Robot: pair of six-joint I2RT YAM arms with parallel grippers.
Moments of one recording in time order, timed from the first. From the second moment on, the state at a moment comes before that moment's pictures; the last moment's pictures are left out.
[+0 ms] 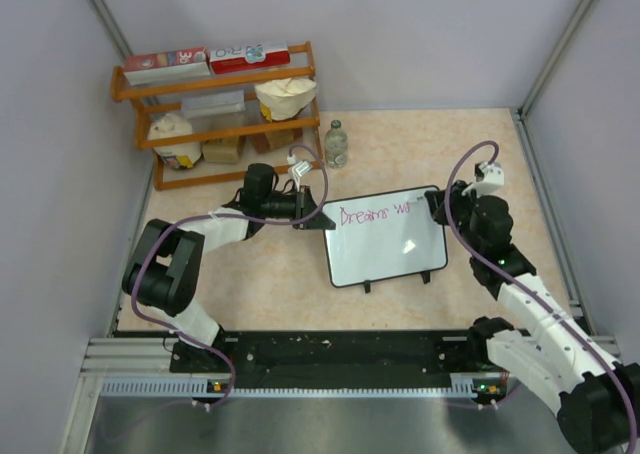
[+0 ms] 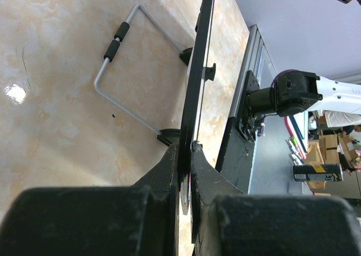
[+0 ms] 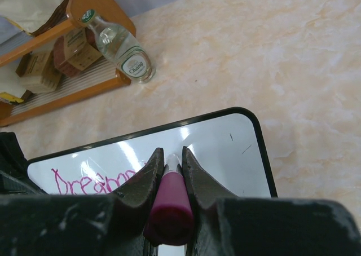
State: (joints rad) left arm -0.37 1.64 0.84 0.28 1.01 -0.49; right arm 0.31 0.82 0.53 0.09 0.08 0.48
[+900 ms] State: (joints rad) left arm -0.37 1.64 0.84 0.28 1.01 -0.48; right arm 0.28 0.81 0.53 0.08 0.08 0.48
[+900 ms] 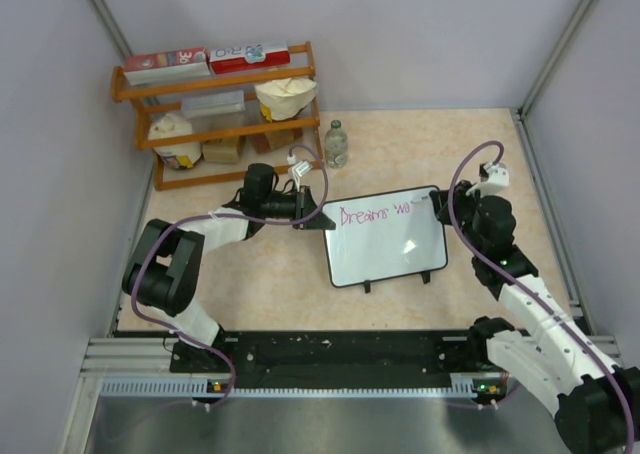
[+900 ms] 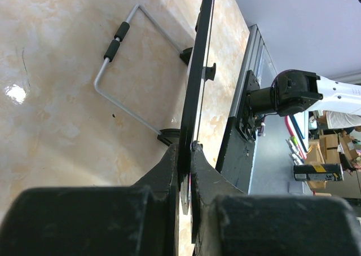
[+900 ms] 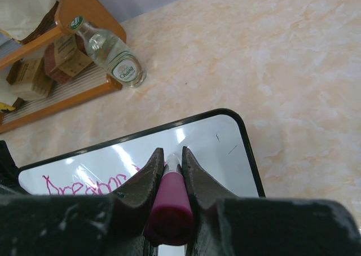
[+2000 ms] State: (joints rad) left arm -0.37 1.64 0.84 0.28 1.01 -0.48; right arm 0.28 0.74 0.47 0.05 0.06 0.48
